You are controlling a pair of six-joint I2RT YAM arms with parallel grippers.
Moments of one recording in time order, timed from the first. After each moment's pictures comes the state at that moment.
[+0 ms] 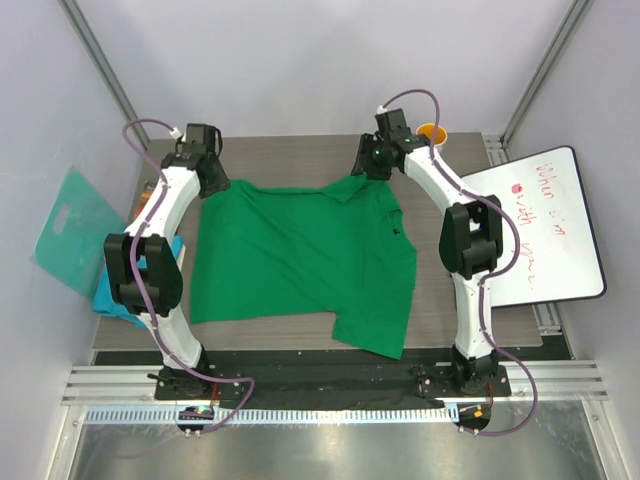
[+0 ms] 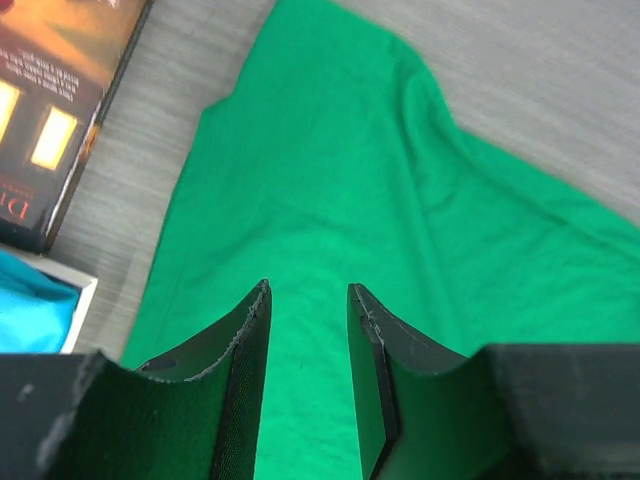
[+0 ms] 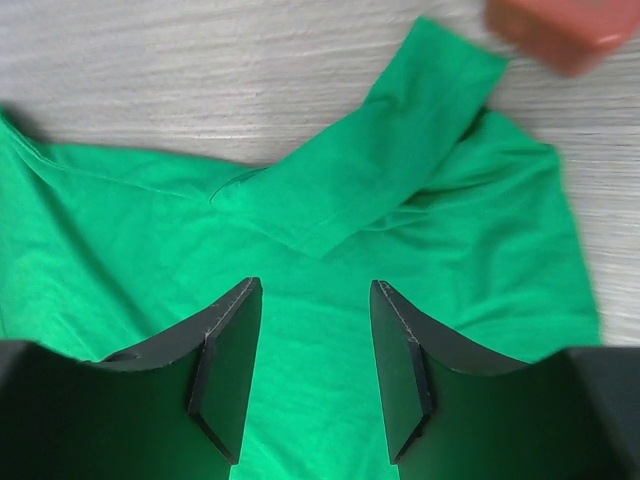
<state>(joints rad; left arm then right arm) -0.09 1.81 1.61 -0.70 -0.23 -0.47 0.31 2.18 1.98 -0.62 -0.13 0.45</state>
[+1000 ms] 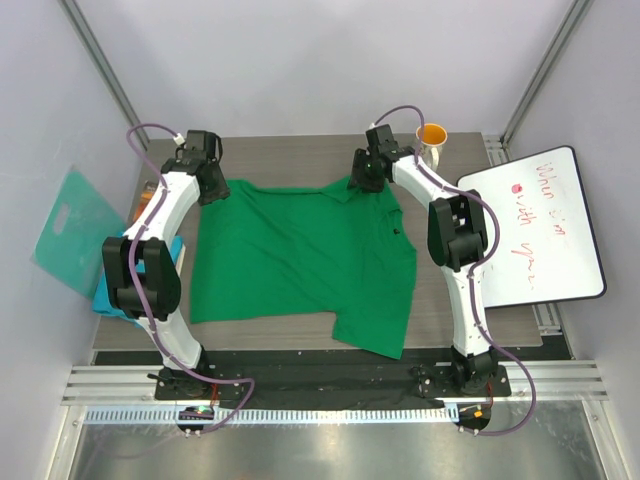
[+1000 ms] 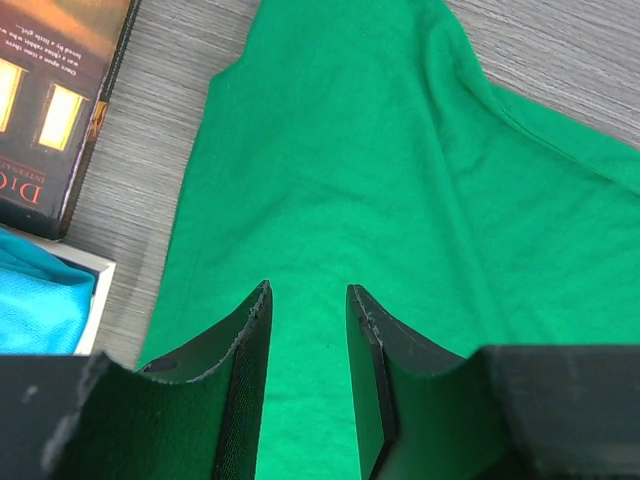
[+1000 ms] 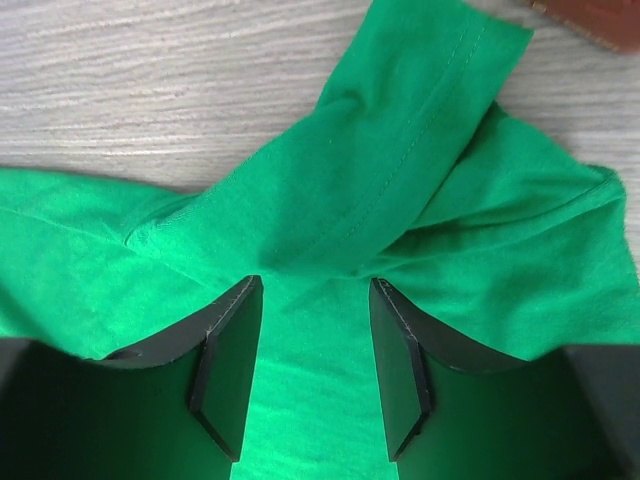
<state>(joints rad) -0.09 1.77 1.53 -0.70 -0.21 -0.41 0.33 2.33 1.98 -0.55 -0.10 0.47</state>
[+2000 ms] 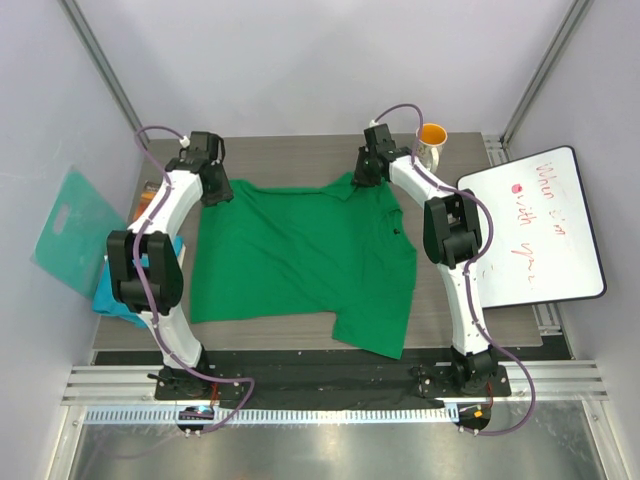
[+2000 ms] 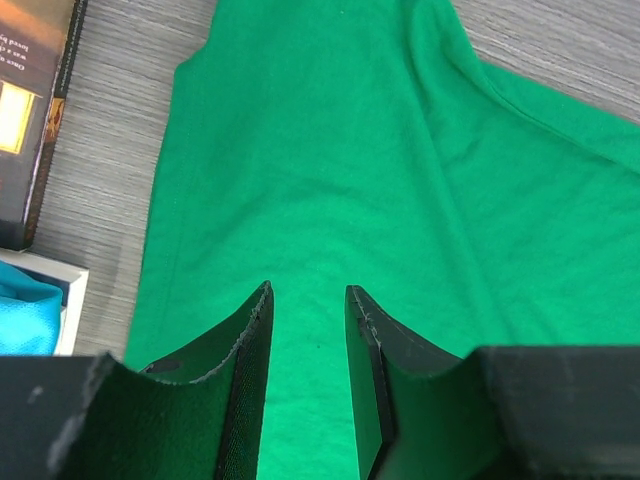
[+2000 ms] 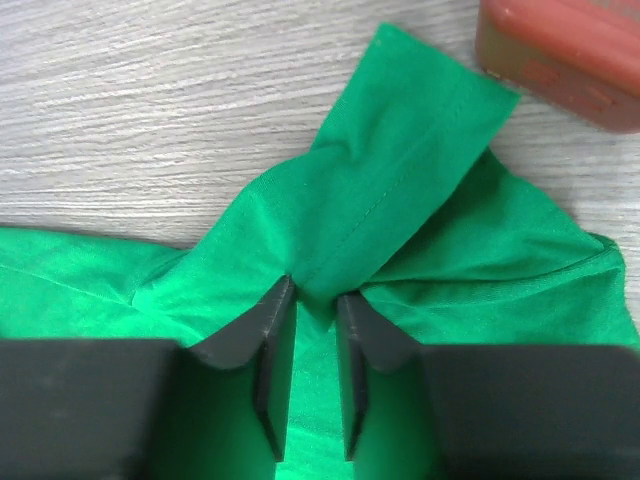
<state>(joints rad) -0.09 1.81 1.54 -0.70 -0.16 -0.39 0.33 2.40 2.05 -0.49 -0.05 0.50</state>
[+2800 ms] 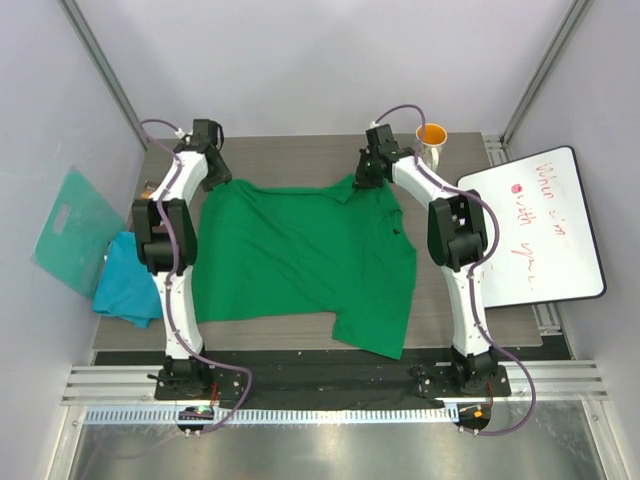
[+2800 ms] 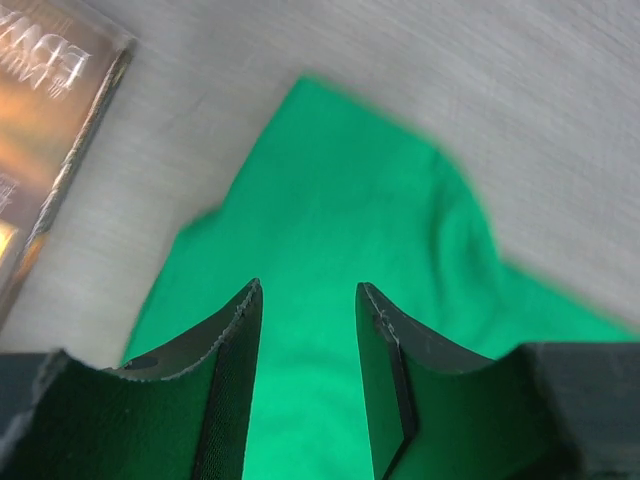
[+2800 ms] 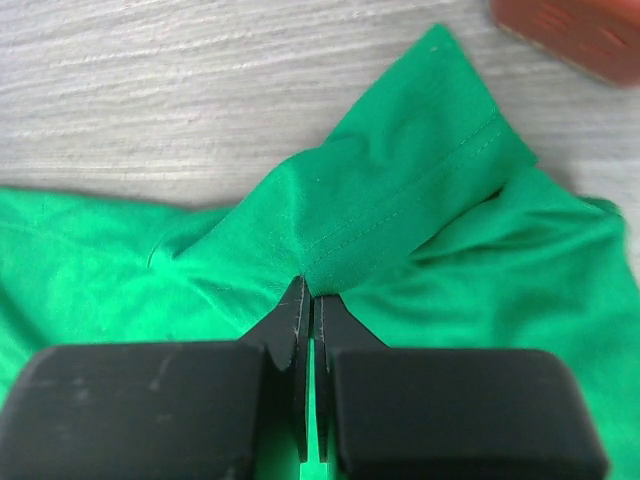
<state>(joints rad) -0.03 2.15 1.85 -0.68 -0.22 -0.49 0.33 2.36 2.00 -0.49 -0.09 0.49</state>
